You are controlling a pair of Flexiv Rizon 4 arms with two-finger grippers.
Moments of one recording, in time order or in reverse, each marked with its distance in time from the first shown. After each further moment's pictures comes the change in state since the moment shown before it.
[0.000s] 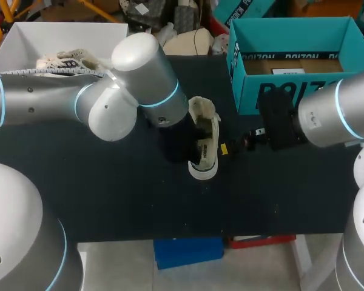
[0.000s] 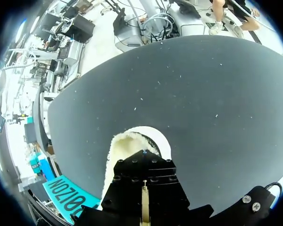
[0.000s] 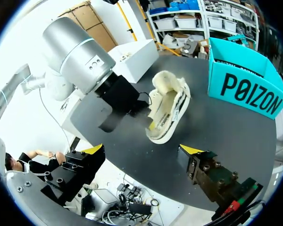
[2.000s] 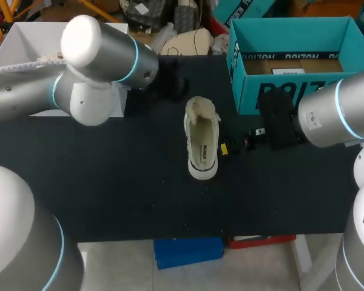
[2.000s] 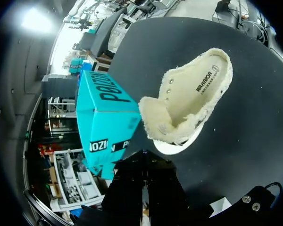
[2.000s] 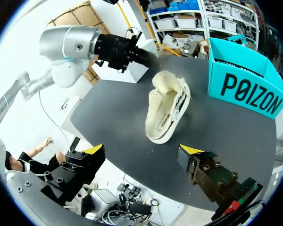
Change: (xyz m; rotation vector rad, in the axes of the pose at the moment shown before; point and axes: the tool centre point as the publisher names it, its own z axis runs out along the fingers) left arm -0.001 0.167 -0.115 -0.406 -0.382 -0.687; right arm 0.000 0.000 0.000 0.000 0.000 0.000
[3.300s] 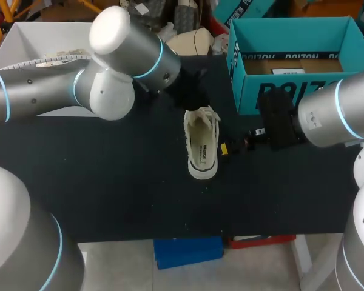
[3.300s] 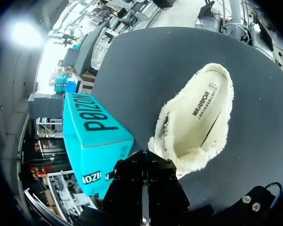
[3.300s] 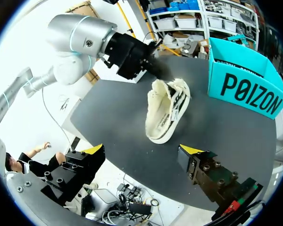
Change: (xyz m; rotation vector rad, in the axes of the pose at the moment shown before) left arm 0.006 -0.049 0.025 0.131 0.105 0.106; right arm 0.000 0.000 0.000 0.000 0.000 0.000
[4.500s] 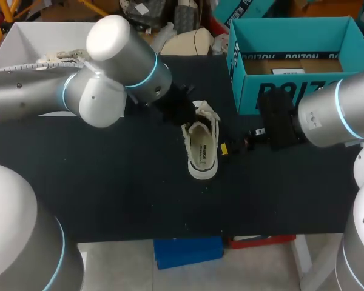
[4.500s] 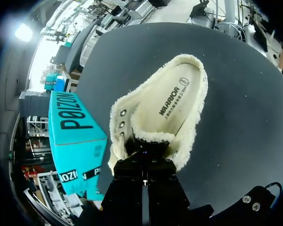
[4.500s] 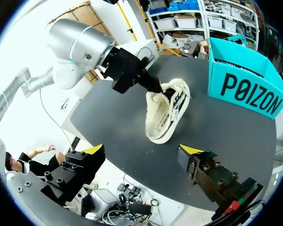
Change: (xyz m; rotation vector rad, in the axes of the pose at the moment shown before) left arm 0.072 -0.008 0.011 0.021 0.150 -0.014; right arm 0.000 0.000 0.000 0.000 0.000 0.000
